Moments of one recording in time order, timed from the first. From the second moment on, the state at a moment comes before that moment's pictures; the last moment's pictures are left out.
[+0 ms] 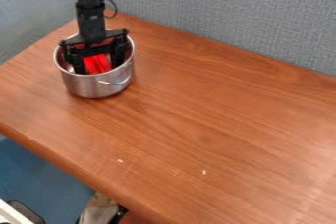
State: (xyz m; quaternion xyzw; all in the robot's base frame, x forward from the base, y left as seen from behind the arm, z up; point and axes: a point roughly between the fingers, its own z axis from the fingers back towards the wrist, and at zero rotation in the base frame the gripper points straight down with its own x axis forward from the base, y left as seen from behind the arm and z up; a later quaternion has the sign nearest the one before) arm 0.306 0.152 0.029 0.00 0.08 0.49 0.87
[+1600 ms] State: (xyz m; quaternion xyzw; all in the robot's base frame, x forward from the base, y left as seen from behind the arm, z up) arm 0.327 0.156 0.100 -0.02 0.04 0.42 0.91
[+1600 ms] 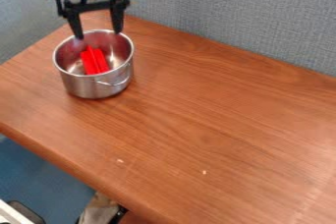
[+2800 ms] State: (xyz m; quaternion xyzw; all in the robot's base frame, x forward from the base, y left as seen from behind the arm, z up) arm 0.292 0.136 0.130 -0.03 0.07 0.30 0.95
